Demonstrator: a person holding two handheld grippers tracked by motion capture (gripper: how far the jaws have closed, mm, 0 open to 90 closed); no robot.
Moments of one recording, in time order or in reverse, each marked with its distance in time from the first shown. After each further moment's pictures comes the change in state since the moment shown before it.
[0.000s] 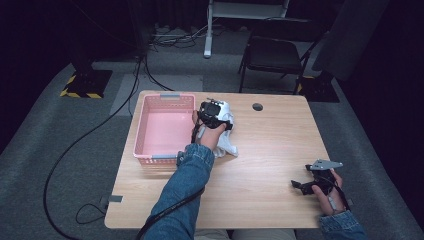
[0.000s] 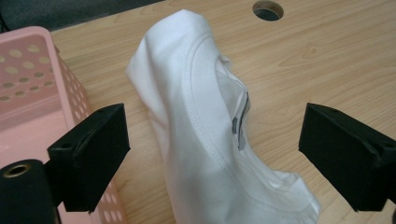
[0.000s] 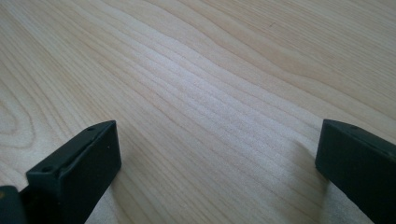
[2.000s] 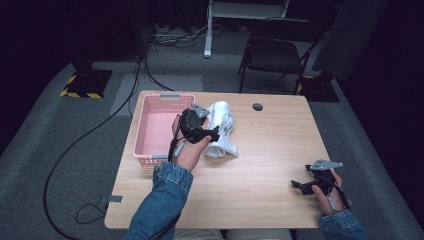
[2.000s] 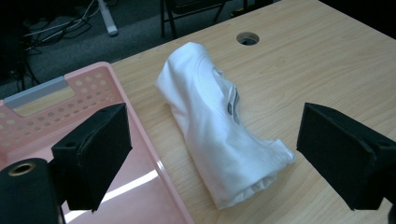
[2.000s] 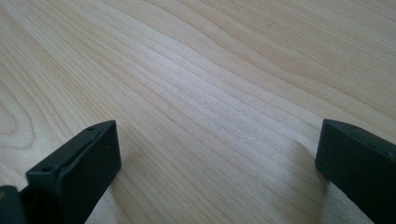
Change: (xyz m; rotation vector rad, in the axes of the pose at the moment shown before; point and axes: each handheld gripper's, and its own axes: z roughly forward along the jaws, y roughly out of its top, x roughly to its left) left arm 0.009 -0.036 -0.100 -0.158 -0.003 0.103; right arm 0.000 0.000 0.000 -0.001 -0.003 0.003
